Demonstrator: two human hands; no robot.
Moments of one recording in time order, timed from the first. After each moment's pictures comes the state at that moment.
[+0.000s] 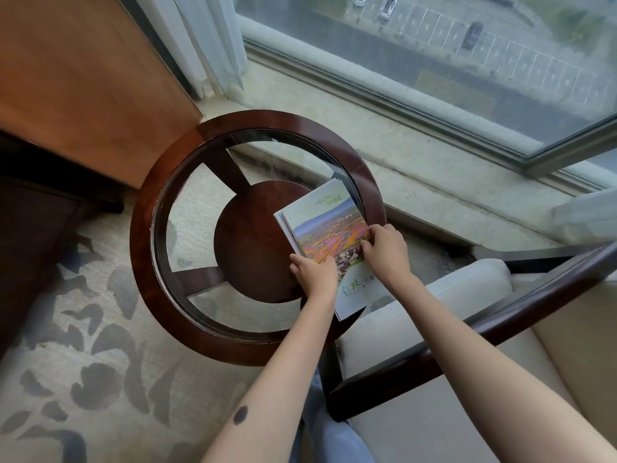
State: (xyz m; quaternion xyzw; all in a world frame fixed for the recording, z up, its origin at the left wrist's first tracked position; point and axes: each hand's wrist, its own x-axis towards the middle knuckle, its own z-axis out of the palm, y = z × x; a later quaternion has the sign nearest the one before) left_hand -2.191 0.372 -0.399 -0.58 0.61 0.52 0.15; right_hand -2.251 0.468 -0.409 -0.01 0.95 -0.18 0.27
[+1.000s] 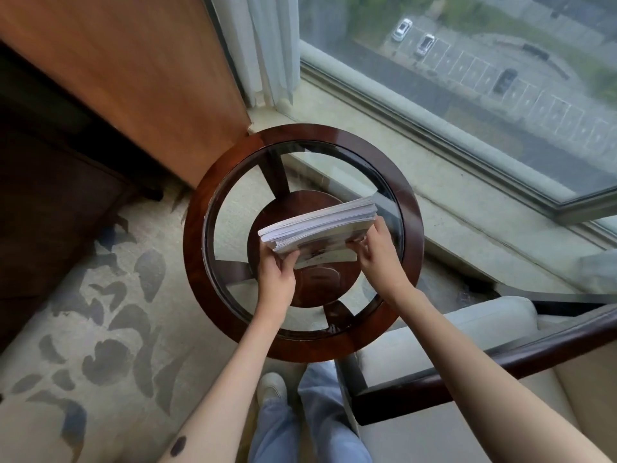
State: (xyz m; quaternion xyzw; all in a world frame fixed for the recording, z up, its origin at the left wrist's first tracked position) left_hand -2.124 0.256 -0.377 -0.41 0.70 0.58 -0.08; right_hand -2.229 0.402 -0.376 -0.22 0.86 -0.40 0.22
